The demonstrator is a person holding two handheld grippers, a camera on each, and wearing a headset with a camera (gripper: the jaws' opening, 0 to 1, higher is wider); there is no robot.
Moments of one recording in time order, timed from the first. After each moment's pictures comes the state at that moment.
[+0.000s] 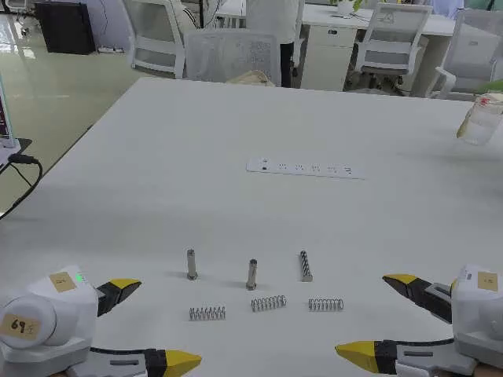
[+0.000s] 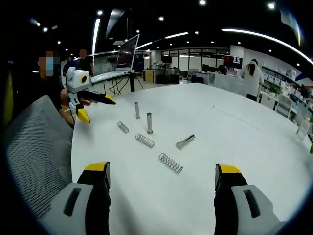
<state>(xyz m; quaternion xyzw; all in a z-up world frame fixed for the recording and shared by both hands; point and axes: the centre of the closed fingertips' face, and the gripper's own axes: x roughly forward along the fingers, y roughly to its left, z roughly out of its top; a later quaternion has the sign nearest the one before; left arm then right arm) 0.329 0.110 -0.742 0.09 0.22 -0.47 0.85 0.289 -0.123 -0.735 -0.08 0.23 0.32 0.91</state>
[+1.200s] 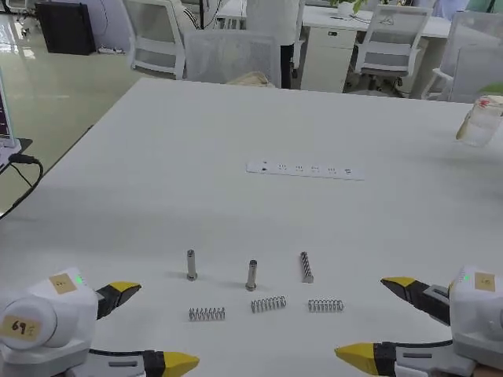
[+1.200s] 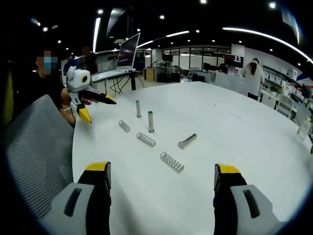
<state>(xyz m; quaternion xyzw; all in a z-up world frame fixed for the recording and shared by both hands) 0.328 0.111 -0.743 0.09 0.22 -0.47 0.85 0.289 -0.122 -0.736 -0.08 0.24 0.32 0.91</state>
